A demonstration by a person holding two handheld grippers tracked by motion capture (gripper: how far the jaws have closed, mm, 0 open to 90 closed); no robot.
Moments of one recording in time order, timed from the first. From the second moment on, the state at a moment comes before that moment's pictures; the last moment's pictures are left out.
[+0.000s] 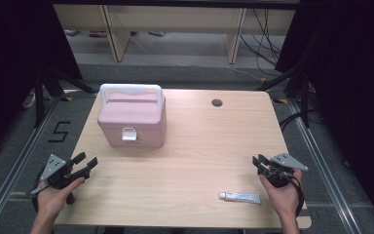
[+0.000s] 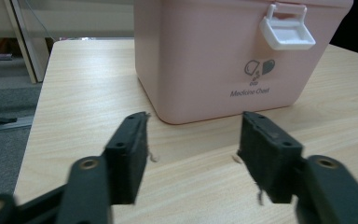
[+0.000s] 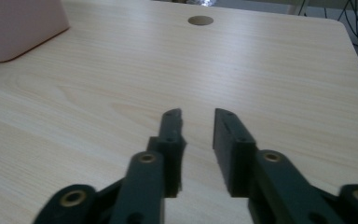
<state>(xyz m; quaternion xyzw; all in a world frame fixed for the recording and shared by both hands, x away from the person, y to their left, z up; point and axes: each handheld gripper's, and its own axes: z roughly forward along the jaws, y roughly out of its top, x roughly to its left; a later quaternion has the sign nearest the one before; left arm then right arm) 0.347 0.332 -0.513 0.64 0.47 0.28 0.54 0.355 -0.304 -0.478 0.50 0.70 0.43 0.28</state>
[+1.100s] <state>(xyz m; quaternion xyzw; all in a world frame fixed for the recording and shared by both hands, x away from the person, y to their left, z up) 0.446 0.338 -0.463 0.66 0.47 0.31 0.49 0.424 -0.171 -0.433 0.37 0.79 0.45 0.21</state>
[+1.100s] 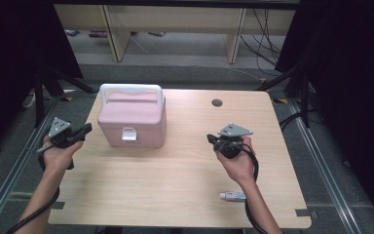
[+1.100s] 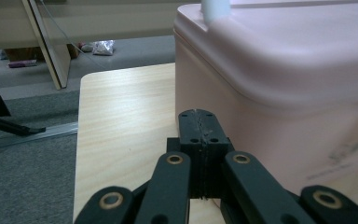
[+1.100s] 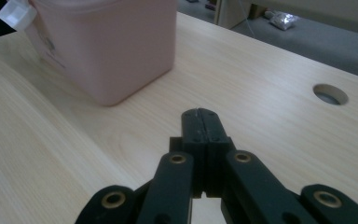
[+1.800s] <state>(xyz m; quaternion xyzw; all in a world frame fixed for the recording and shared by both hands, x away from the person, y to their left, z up) 0.492 0.338 -0.475 0.67 0.48 0.29 0.48 0.482 -0.081 -0.434 0.34 0.81 0.44 0.17</state>
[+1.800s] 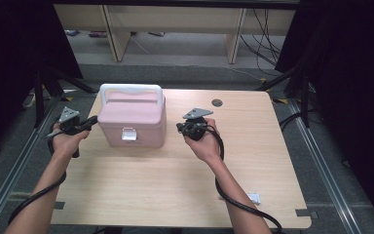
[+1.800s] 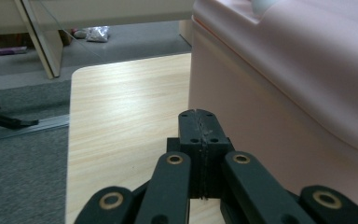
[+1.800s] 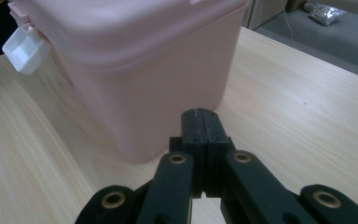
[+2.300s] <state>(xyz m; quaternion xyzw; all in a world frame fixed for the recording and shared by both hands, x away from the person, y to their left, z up) 0.500 0.328 -0.477 0.69 0.44 0.28 0.51 0.511 -0.047 -0.447 0.35 0.82 0.43 0.15</state>
